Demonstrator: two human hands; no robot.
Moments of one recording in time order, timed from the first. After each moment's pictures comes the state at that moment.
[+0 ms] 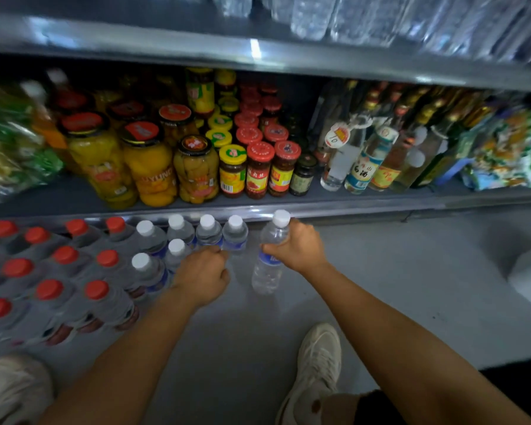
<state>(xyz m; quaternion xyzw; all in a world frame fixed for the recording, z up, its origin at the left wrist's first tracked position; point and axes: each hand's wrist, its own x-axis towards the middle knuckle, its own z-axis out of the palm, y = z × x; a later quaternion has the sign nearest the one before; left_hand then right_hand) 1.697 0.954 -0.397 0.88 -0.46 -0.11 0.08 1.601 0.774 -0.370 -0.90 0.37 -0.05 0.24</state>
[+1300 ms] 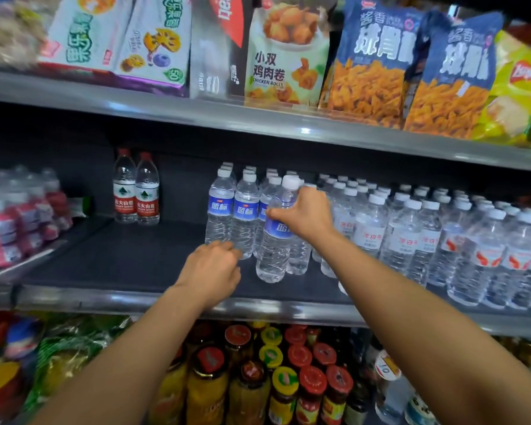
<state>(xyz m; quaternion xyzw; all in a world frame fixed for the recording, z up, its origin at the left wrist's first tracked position) 1.895 0.956 -0.054 0.88 -0.42 0.23 0.09 1.850 0.778 0.029 -0.89 0.20 -0.36 0.19</state>
